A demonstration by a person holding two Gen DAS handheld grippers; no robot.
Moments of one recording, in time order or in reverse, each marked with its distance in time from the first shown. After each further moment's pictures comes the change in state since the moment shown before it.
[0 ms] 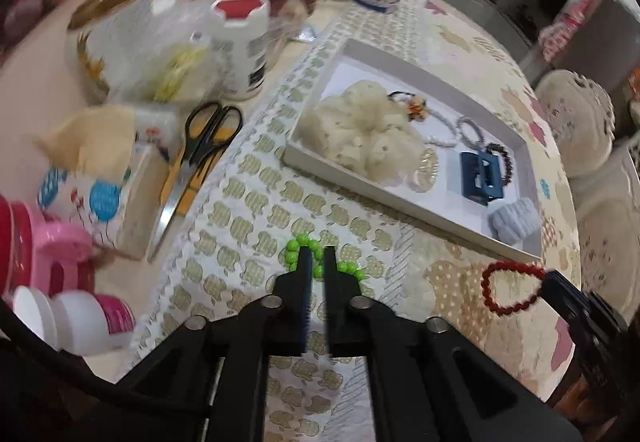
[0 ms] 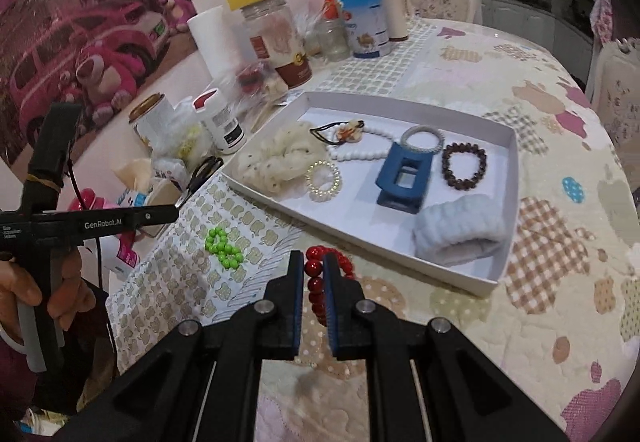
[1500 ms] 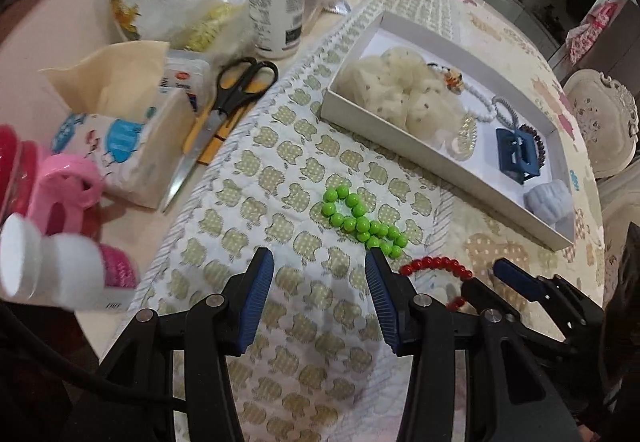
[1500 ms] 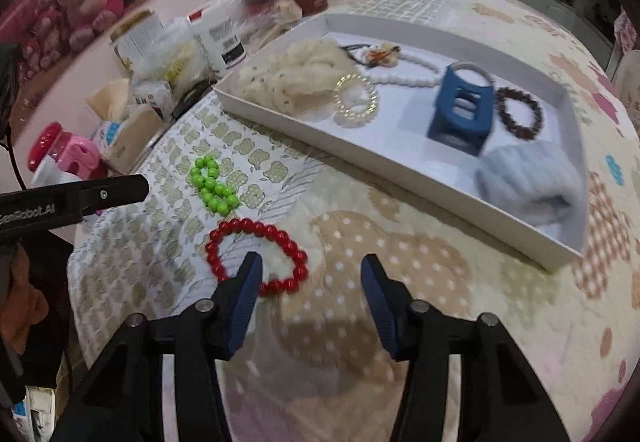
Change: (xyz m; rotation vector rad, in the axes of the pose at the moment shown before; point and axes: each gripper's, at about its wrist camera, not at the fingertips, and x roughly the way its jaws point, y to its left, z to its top) left arm 0.016 0.008 -0.031 -0.035 0.023 0.086; right arm 0.087 0.025 -0.030 -0.076 0.187 -0.038
